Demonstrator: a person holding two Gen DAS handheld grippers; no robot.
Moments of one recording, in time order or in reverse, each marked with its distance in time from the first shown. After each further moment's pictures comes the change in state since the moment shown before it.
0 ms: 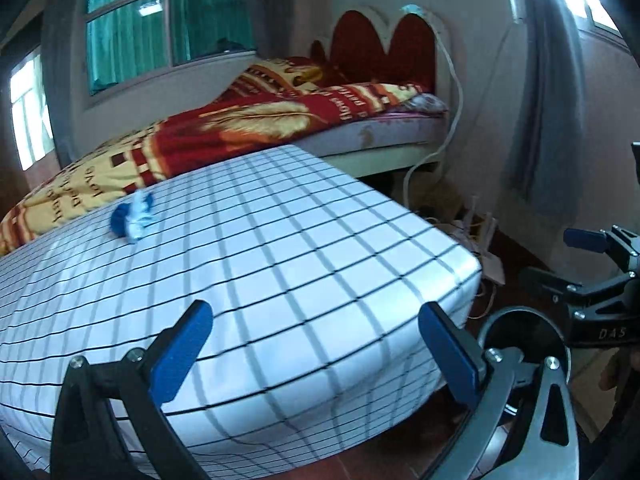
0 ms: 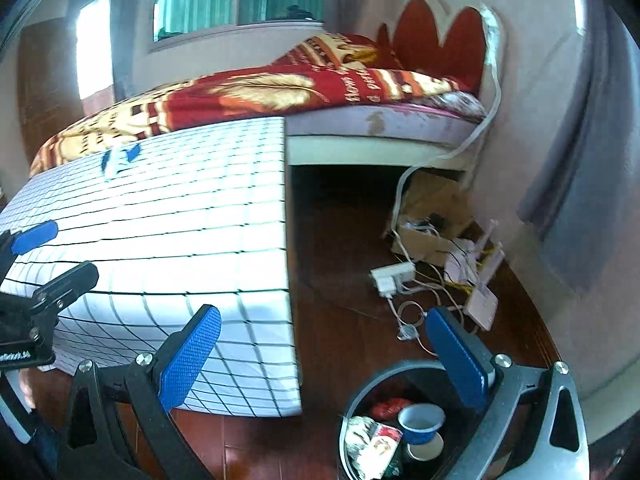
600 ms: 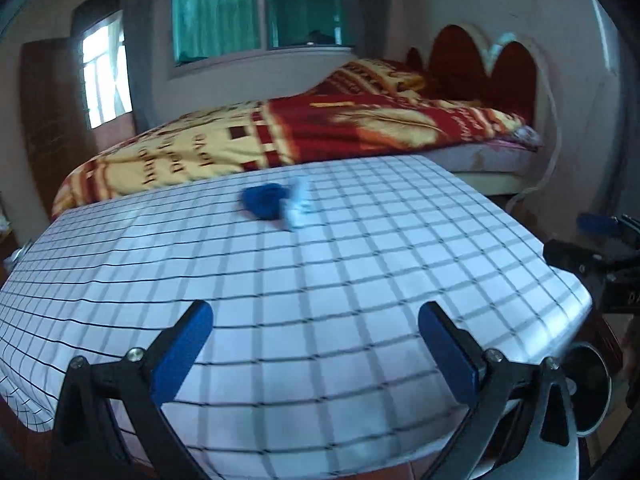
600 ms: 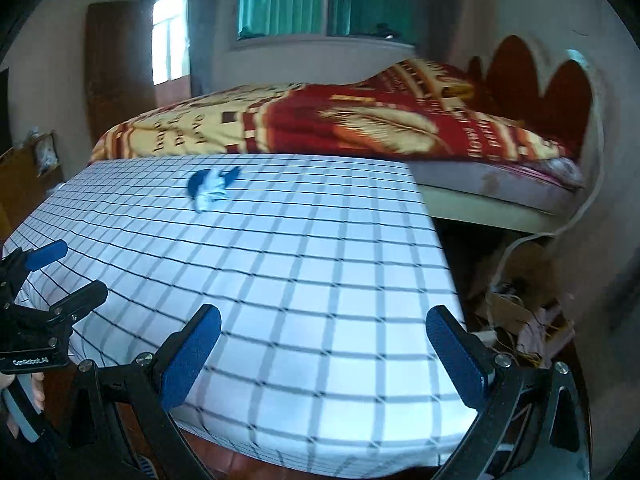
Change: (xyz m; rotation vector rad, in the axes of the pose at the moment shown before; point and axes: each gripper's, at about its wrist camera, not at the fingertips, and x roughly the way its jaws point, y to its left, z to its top) left arm -0.011 0.162 -0.001 -0.174 0.004 0.225; right arm 0.044 0.151 0.101 -0.137 -0.048 0.228
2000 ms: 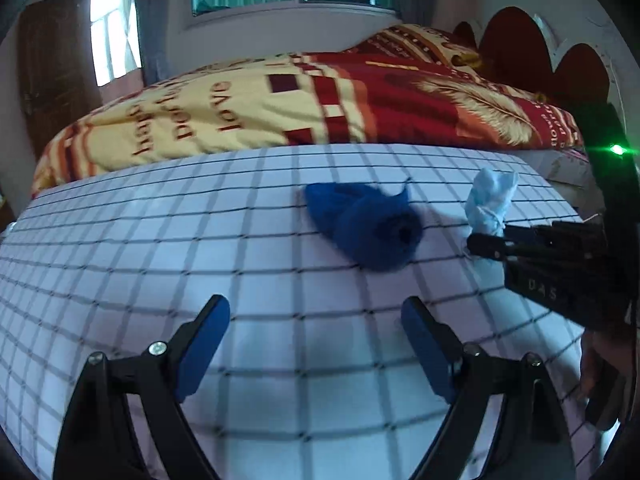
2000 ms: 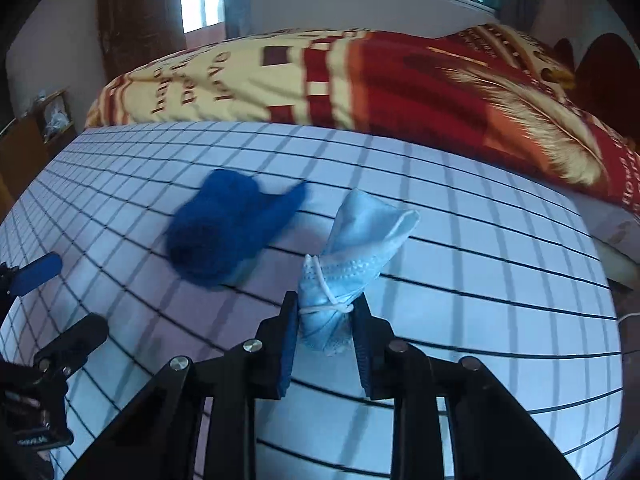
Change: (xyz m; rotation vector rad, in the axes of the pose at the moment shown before) left arm 0.179 0.079 0.068 -0.061 0.155 0.009; right arm 0.268 0.092 0.120 -0.088 0.193 0.109
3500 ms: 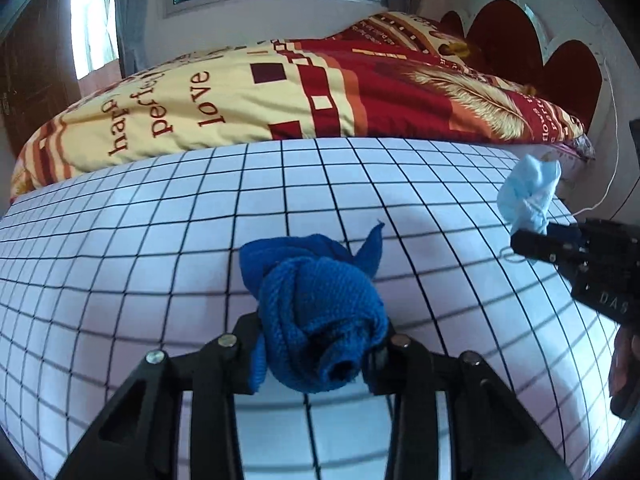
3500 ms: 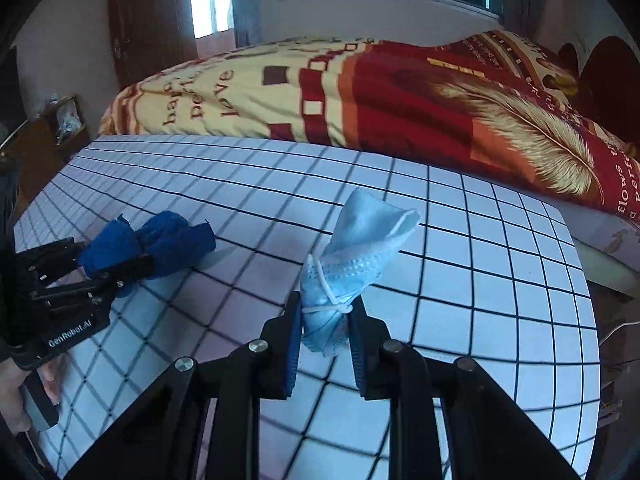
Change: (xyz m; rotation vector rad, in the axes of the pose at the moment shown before) left arm 0.005 0.020 0.011 0.019 0.052 -0.051; right arm -0.043 0.000 0.001 -0.043 -0.036 0.056
